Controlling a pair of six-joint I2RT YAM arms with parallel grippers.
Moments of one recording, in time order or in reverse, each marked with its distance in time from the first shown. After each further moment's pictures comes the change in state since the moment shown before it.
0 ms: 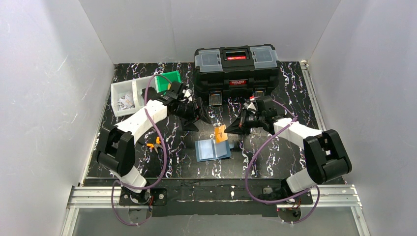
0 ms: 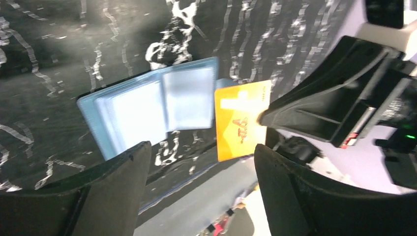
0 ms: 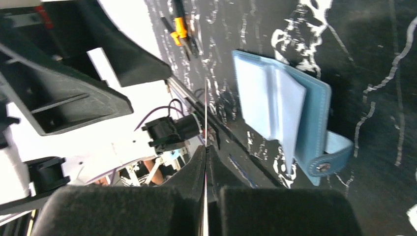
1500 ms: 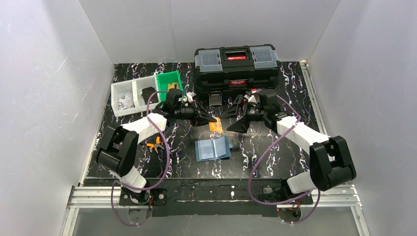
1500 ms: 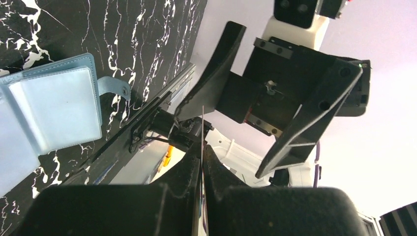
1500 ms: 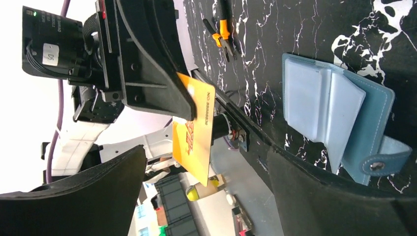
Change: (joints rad) left arm 0.036 -0.022 -0.344 0.871 0.412 -0.616; right arm -0.002 -0.055 0.057 0.076 -0.063 0.156
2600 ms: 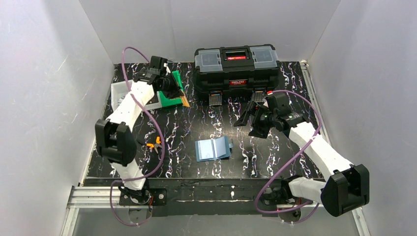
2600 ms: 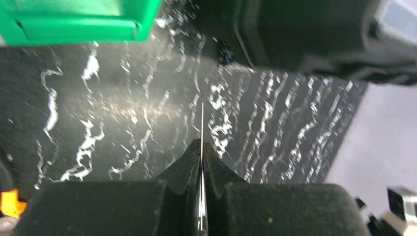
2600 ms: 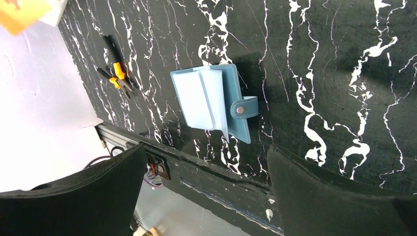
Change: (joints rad) left arm 0.188 0.070 0.636 -0.900 -0.673 0.648; right arm 0.000 -0.265 0.095 -0.630 0.499 -0.304
